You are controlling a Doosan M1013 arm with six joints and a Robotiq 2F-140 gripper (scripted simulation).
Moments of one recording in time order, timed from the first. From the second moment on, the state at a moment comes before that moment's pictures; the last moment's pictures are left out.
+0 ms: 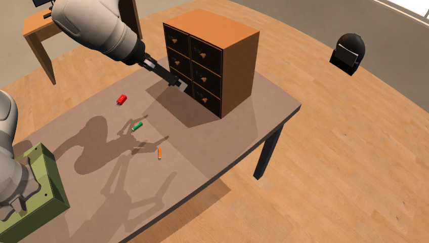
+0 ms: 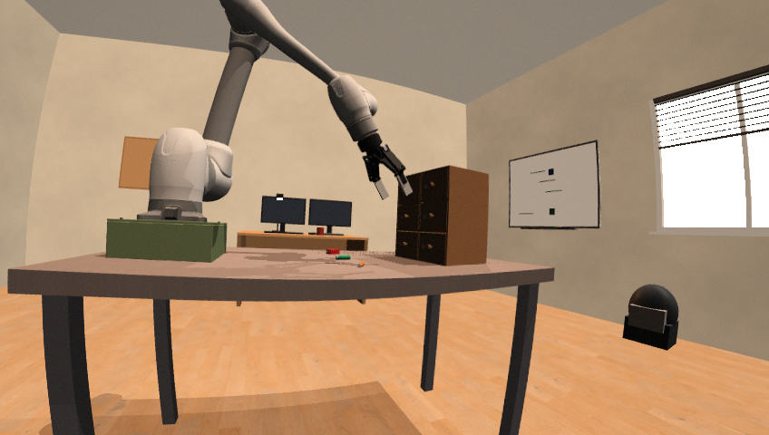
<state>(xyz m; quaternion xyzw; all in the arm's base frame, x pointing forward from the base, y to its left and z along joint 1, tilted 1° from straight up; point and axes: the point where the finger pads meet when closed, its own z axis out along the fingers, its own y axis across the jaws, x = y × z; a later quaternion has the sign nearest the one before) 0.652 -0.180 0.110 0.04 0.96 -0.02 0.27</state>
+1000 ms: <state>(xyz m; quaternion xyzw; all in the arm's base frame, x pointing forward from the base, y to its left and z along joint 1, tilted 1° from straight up) 0.673 -0.182 0.093 0.04 0.93 -0.01 0.36</state>
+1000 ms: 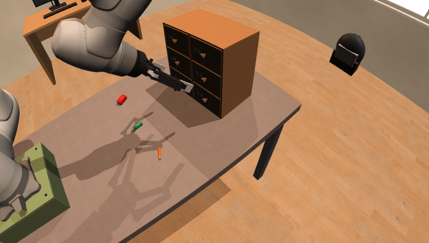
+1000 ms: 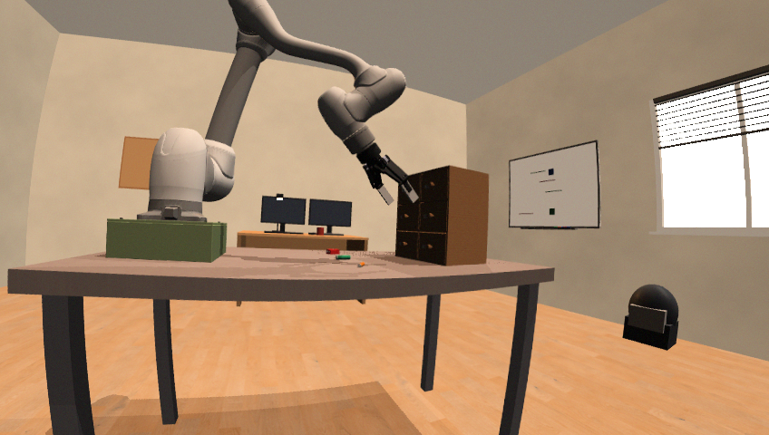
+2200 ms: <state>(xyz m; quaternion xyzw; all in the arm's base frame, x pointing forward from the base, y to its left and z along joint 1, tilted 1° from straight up) 0.701 -0.189 0.060 0.03 0.83 -0.02 0.56</state>
